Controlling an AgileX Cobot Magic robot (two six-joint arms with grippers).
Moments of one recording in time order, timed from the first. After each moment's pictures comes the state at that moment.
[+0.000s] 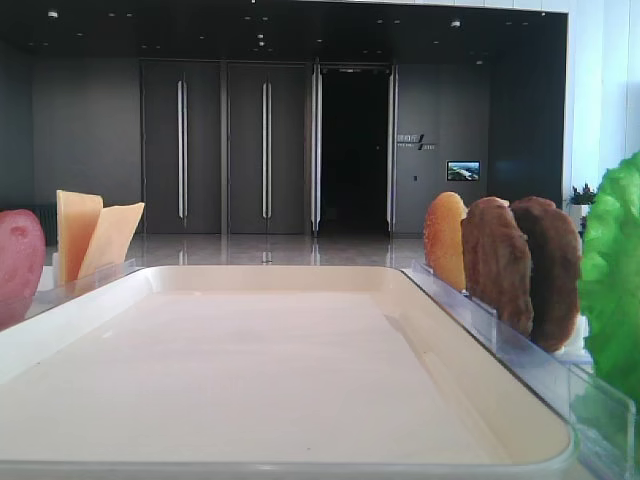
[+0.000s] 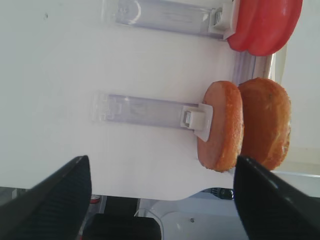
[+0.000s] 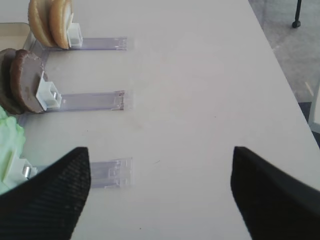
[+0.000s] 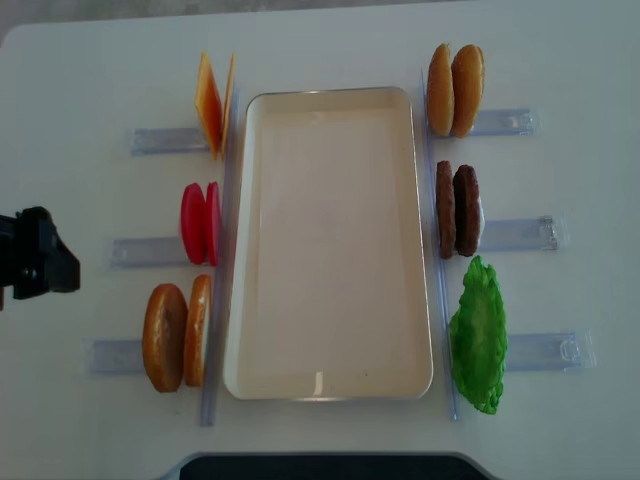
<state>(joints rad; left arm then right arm) 0.01 0.96 -0.87 -0.02 1.24 -0.16 0.08 -0.01 -0.50 -0.06 1.14 0.04</state>
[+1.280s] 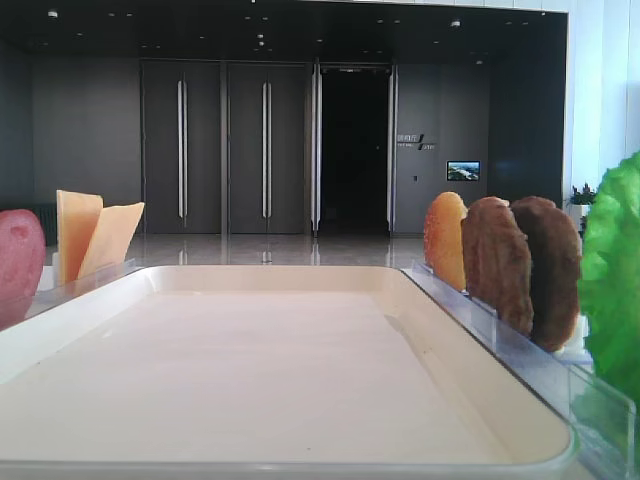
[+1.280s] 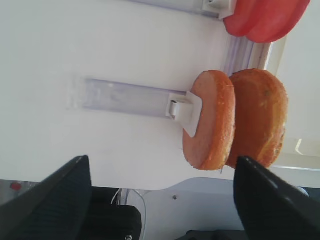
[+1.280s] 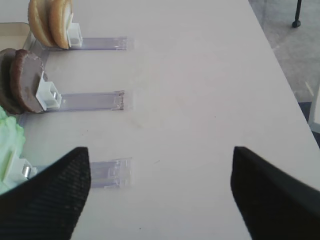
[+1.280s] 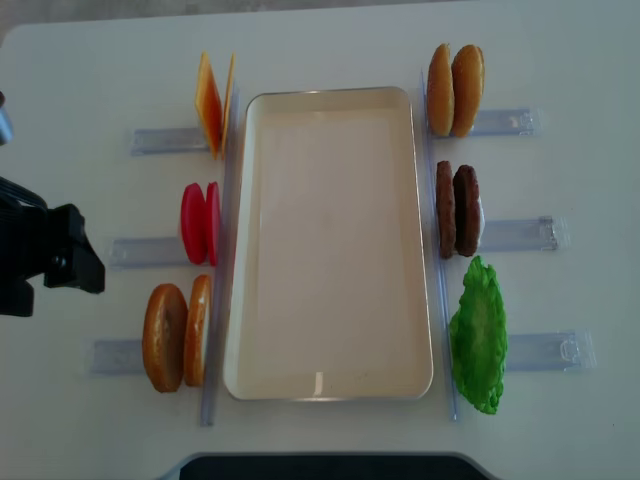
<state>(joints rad) 0.01 1.09 -0.87 -0.08 1.24 -0.17 0.08 -0.01 -0.50 -0.06 1.14 0.04</state>
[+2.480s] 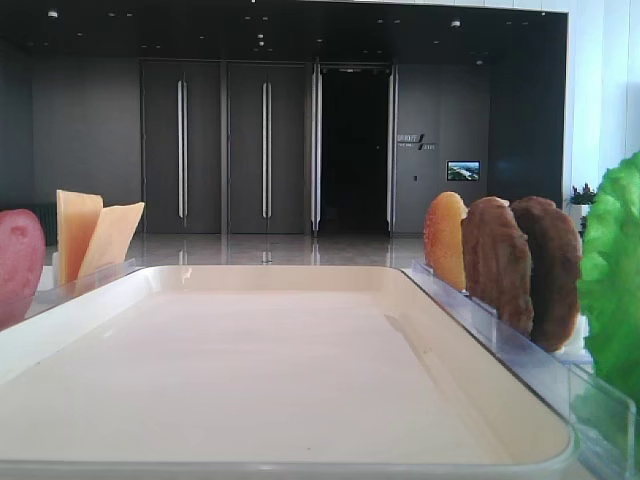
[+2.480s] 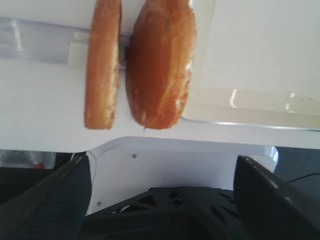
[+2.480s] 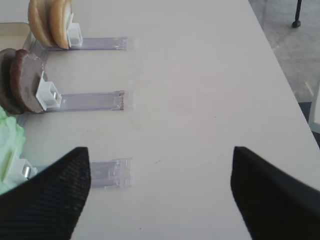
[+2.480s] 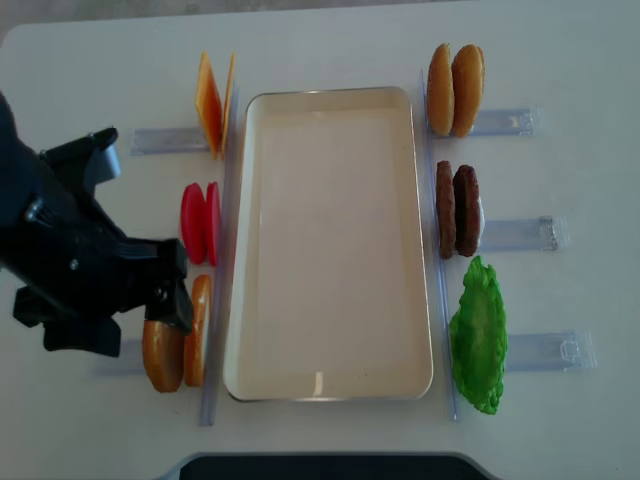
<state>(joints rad) -0.44 1.20 -0.88 -0.11 1.23 -0.58 0.08 -0.01 -0.50 -0.06 1.14 0.04</state>
